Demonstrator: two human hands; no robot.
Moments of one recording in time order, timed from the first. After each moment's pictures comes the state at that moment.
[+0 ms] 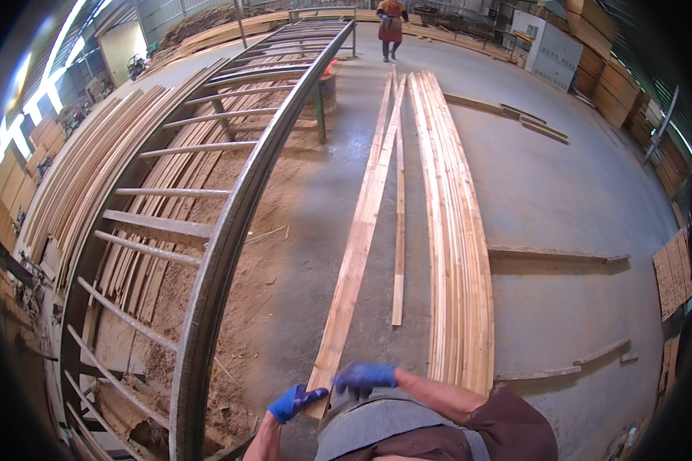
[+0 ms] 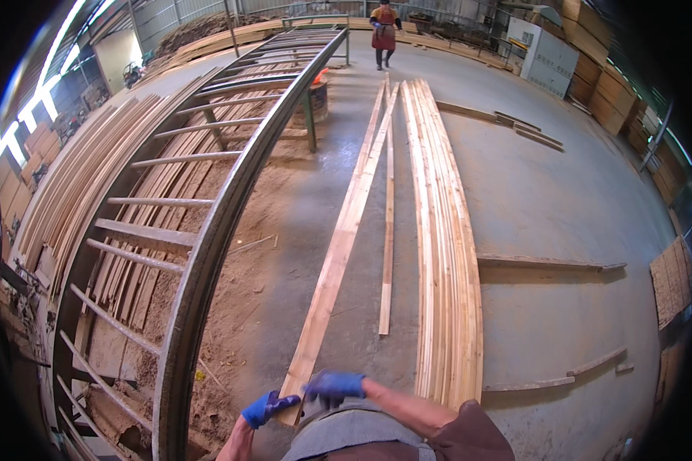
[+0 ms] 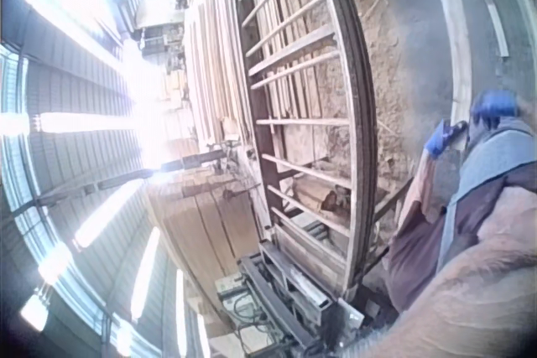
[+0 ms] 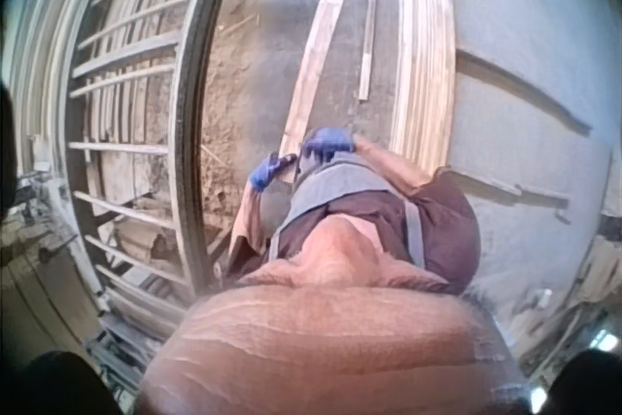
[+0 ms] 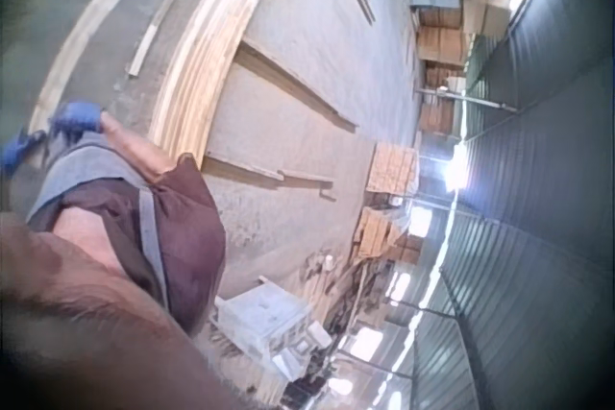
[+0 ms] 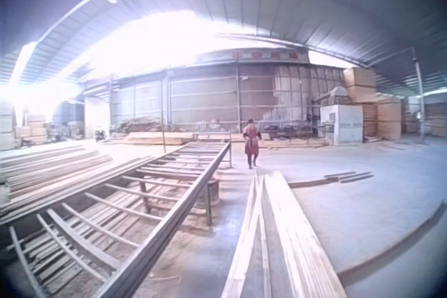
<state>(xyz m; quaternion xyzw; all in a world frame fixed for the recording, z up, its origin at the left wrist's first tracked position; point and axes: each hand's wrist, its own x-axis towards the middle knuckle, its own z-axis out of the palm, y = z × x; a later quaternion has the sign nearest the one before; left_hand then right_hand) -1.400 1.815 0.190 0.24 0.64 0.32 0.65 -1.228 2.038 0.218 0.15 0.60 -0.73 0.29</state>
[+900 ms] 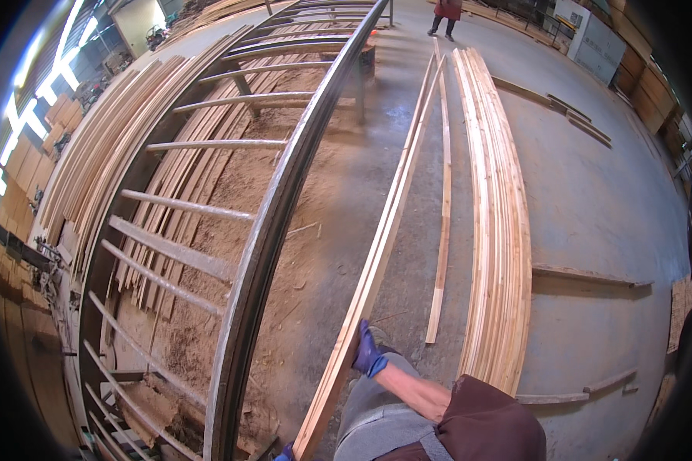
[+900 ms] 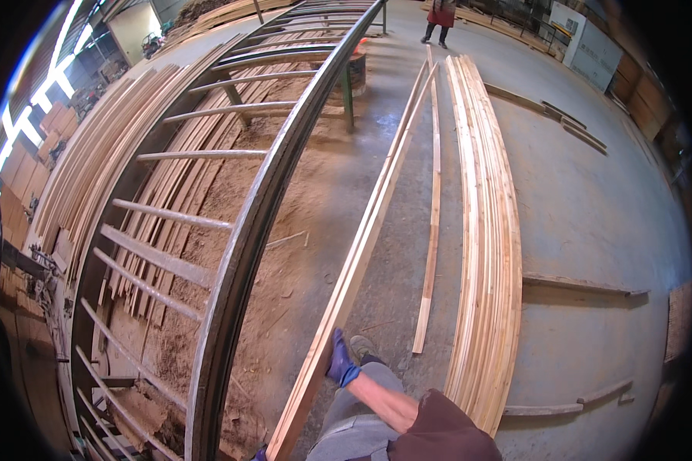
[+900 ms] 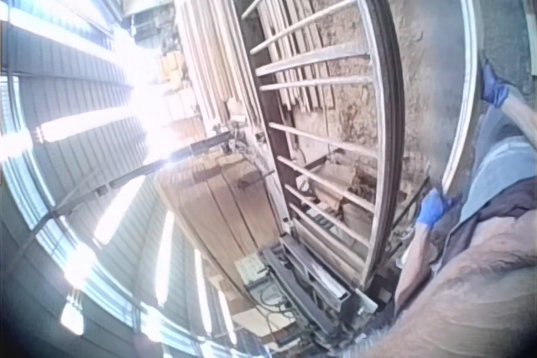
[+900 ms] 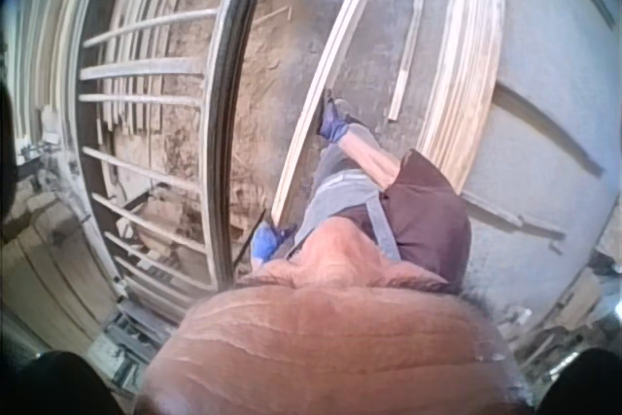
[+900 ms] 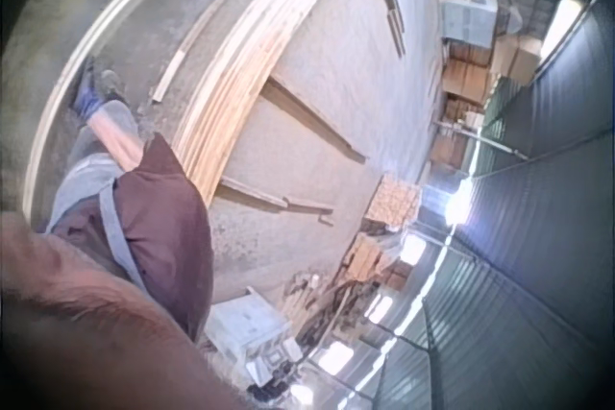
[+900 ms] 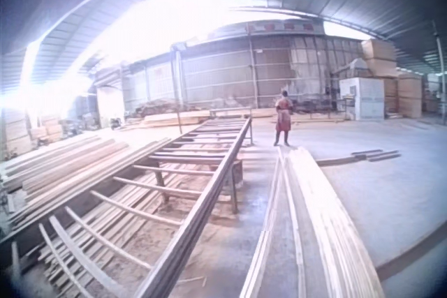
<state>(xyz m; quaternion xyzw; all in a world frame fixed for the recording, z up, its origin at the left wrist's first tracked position) -1.493 1.811 0.265 0.18 0.90 0.04 0.39 -1.512 2.180 0.023 0.30 -0.03 -0.95 -0.12</state>
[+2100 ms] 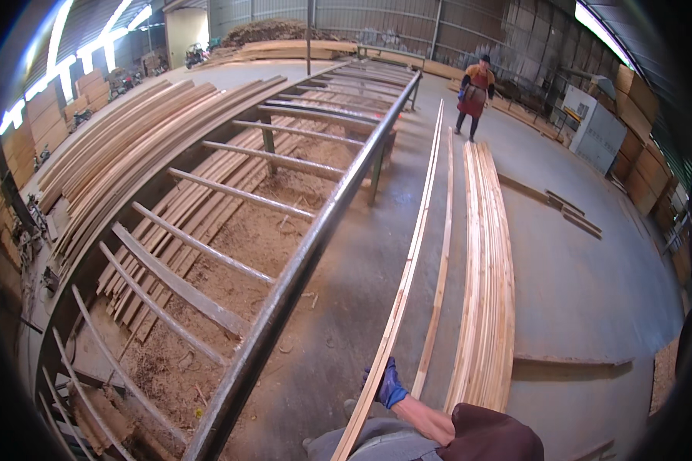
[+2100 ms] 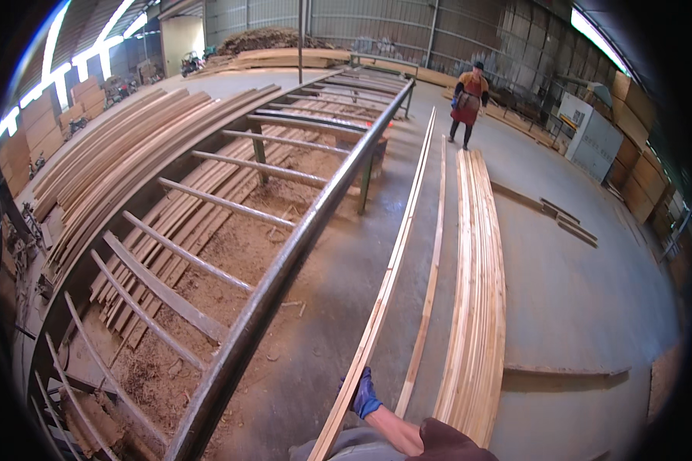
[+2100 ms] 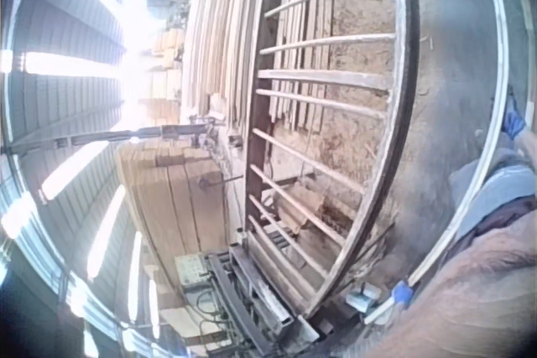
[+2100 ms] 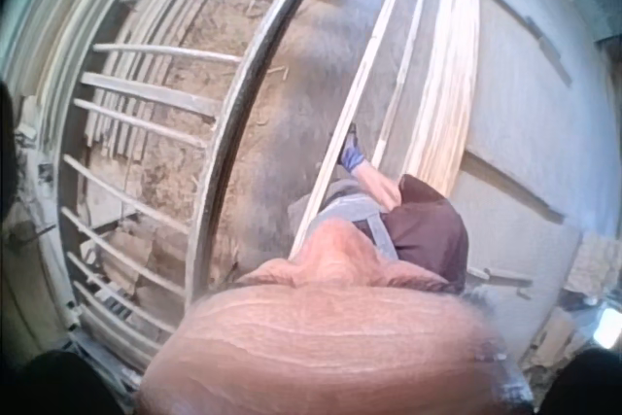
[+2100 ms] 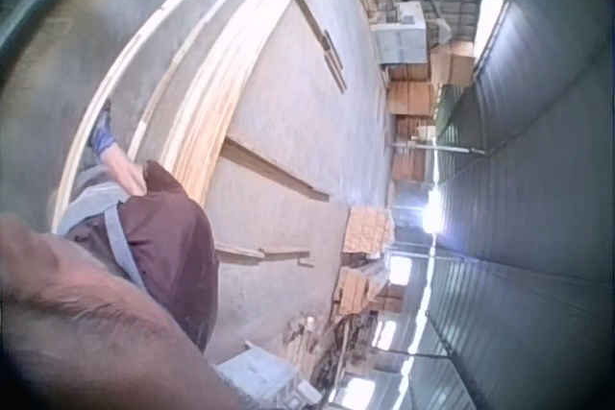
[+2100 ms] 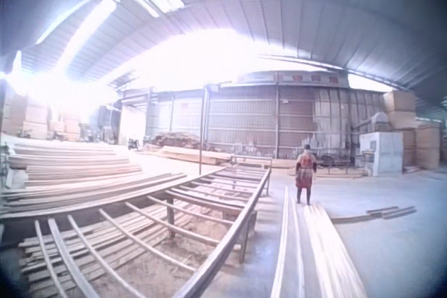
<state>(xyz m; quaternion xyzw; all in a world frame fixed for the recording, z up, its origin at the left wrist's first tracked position) -1.305 1.624 0.159 0.00 0.96 -0.04 0.29 -1.538 2.326 0.038 0.41 0.08 -0.91 -0.07</state>
